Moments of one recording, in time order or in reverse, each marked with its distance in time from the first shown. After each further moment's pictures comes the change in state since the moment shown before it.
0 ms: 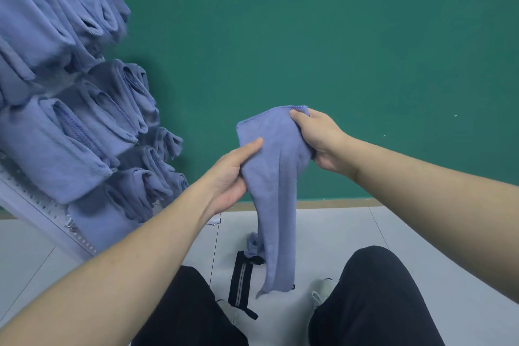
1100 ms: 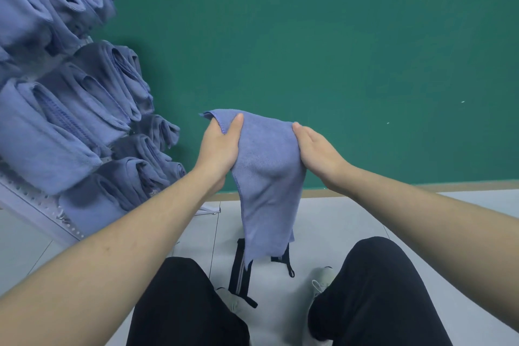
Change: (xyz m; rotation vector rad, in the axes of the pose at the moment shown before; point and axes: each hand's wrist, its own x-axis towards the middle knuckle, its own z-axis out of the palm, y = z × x) left_hand 0.026 0.004 -0.013 0.538 0.446 0.409; right_hand -0.007 0.062 -0.008 -0.342 0.004 -0.085
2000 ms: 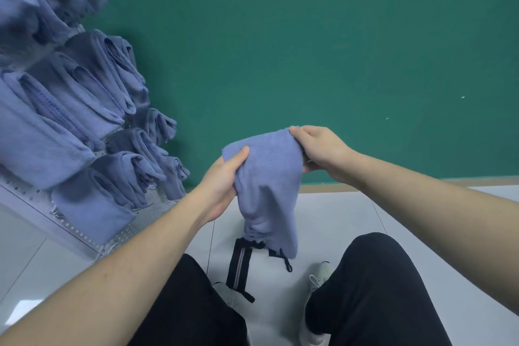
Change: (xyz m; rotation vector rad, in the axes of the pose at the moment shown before) left_hand -0.030 -0.043 -0.007 -0.282 -0.294 -0.353; right_hand 0.006 0.000 -0.010 -0.008 -0.083 0.164
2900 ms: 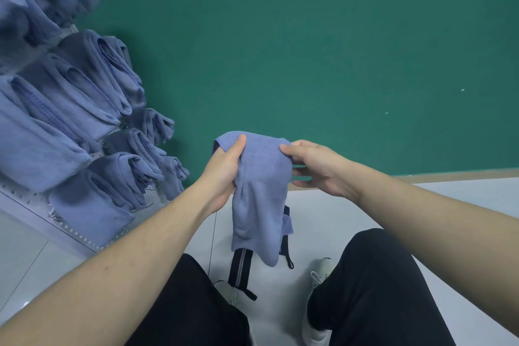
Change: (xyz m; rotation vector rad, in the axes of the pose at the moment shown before) left_hand 0.007 0.007 0.014 0.035 0.064 0.024; right_hand -0.006 0.025 0.009 0.294 -0.134 0.254
